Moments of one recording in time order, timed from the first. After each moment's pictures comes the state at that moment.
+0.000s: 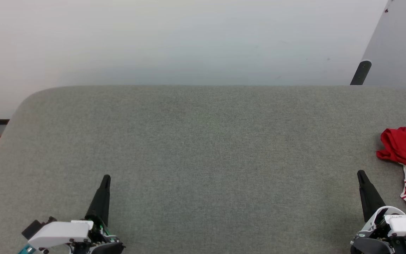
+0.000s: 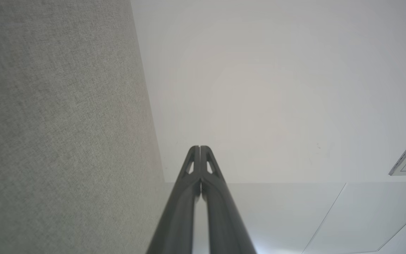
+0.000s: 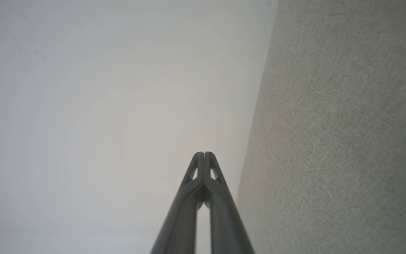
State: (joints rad) left arm -0.10 0.06 0.10 0.25 -1.62 -0.13 0.11; right arm -0.11 -0.06 -0.11 0.25 1.62 0.13 0.11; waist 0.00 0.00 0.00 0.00
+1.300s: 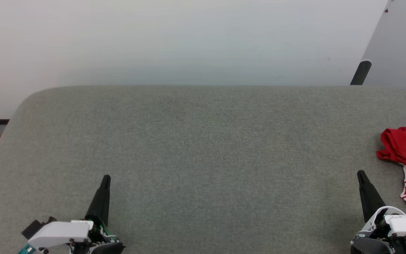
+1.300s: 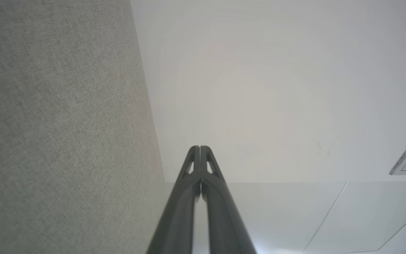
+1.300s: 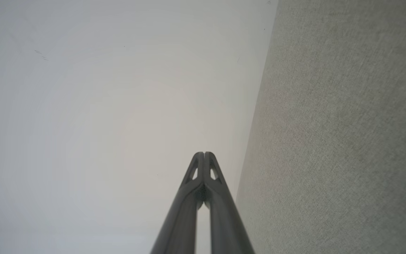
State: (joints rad) left arm -0.10 0.06 0.11 0.25 -1.62 -0.13 0.11; right arm -0.11 -0.05 -0.11 0.25 1.62 0.13 0.11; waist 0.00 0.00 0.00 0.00
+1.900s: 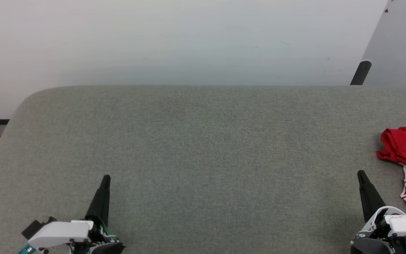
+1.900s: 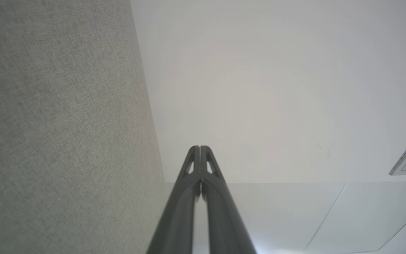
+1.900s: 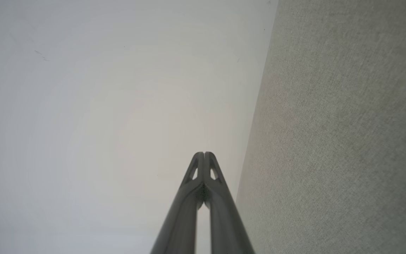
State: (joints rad) left arm -0.10 0.05 0.11 0.25 -1.62 -0.13 0.11; right arm -0.11 -0.05 -0.11 0.25 1.62 0.13 0.11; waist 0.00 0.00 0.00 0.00
